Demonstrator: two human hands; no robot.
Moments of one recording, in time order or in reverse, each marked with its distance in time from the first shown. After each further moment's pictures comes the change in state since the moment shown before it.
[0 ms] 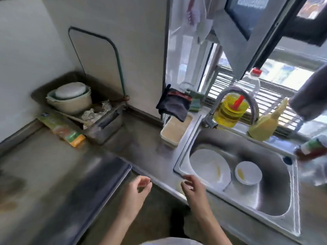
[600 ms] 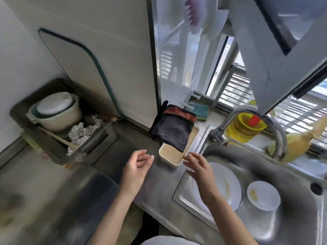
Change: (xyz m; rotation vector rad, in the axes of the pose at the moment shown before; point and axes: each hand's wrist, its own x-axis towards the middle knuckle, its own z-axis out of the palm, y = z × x) left_hand 0.150 0.089 0.005 -0.195 0.109 -0.102; right_hand 0.149 -0.085 -0.035 0.561 -0.083 0.210
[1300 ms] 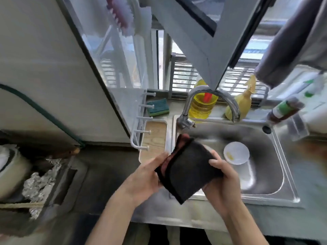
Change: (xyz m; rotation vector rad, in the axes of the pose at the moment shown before) left_hand 0.003 0.069 0.022 -0.374 -1.039 -0.471; right_hand -0.103 -0.030 -0.011 0.703 0.139 -0.182
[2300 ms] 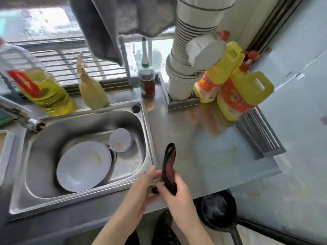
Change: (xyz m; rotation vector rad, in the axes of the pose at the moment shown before) left_hand 0.171 -0.254 0.379 0.316 0.086 -0.129; right_hand -0.125 -0.151 -0.367 -0.662 0.334 -0.092
